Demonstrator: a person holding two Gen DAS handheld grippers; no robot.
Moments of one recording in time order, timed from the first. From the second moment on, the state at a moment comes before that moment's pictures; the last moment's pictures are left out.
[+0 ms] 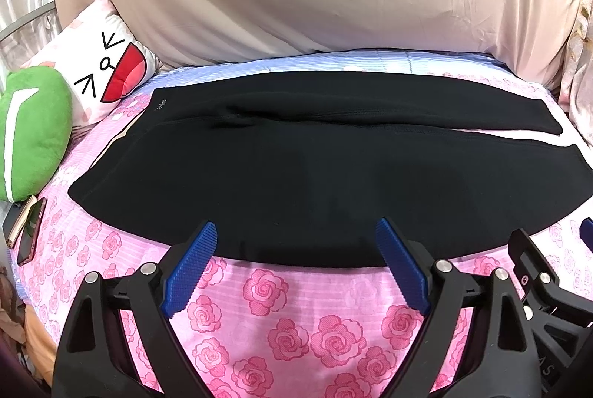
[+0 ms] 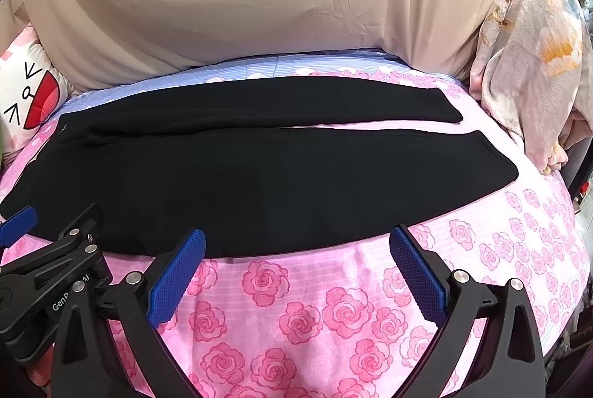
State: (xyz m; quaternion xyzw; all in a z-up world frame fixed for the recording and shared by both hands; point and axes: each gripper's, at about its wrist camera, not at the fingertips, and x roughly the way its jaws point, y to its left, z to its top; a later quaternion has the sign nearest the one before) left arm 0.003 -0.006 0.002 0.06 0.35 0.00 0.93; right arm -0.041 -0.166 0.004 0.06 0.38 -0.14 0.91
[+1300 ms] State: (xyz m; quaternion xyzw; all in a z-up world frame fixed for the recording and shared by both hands) left arm 0.084 0.070 0.011 0.01 0.37 0.05 0.93; right arm 0.164 -0.511 -0.021 0.09 0.41 -0.14 0.90
